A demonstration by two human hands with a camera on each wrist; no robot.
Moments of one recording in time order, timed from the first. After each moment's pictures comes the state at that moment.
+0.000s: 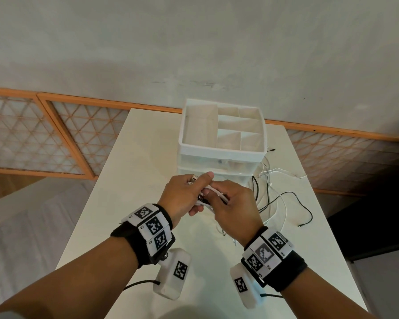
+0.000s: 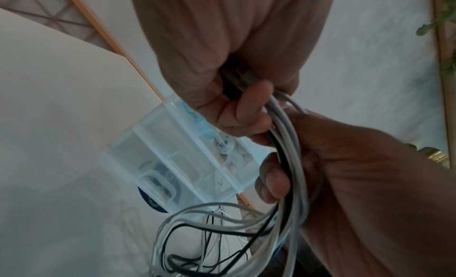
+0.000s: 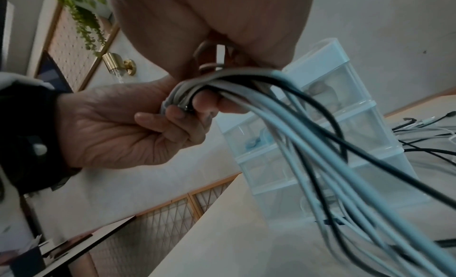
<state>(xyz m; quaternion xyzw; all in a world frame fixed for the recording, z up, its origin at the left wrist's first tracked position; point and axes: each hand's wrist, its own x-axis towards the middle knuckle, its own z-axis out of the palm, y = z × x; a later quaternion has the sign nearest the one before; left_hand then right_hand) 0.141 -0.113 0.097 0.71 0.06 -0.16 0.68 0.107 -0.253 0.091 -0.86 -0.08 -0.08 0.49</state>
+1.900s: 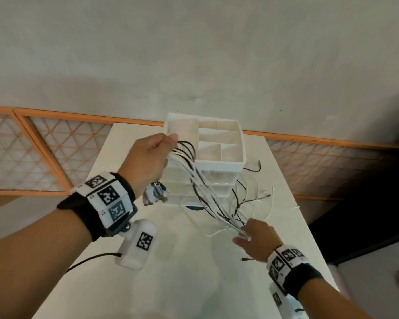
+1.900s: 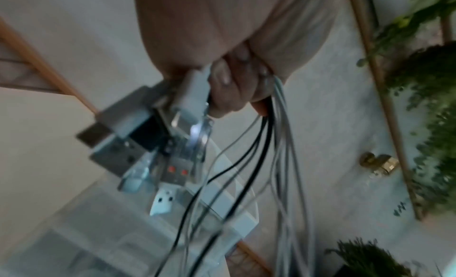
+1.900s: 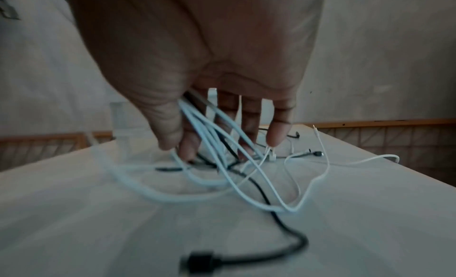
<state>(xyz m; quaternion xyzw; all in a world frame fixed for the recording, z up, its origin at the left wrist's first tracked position) 0.183 -0.086 0.170 0.74 -0.03 0.00 0.67 0.101 -0.377 0.027 -0.99 -0.01 0.16 0.05</state>
